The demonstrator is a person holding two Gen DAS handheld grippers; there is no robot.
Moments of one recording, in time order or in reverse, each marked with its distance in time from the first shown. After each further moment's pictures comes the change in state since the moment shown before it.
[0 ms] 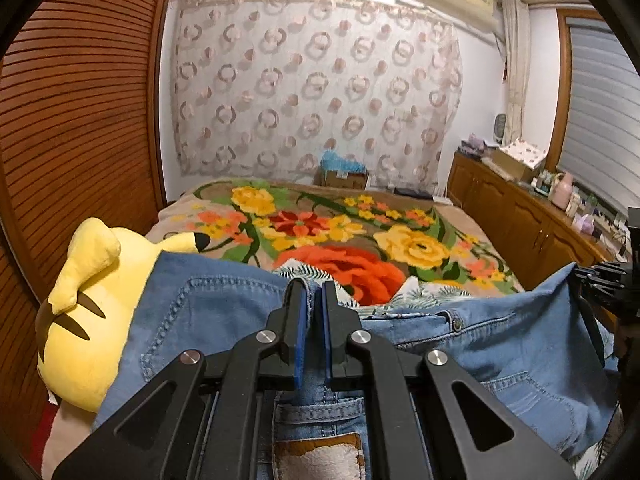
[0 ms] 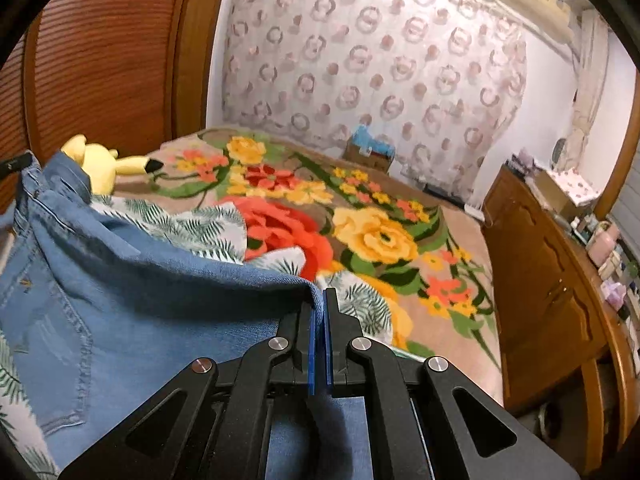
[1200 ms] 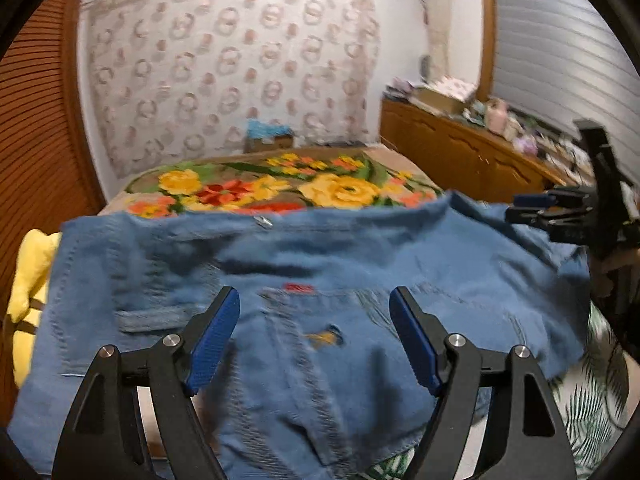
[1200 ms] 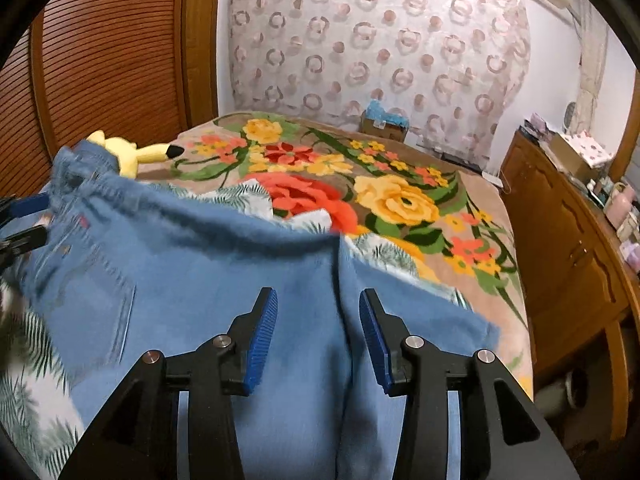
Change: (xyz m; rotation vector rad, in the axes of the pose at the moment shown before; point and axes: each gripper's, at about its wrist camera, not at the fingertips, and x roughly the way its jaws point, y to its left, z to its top) left arm -0.018 -0.097 -0.057 0.227 0.131 -0.195; right arm -0.027 -0.007 -0.013 0.077 0.063 0.073
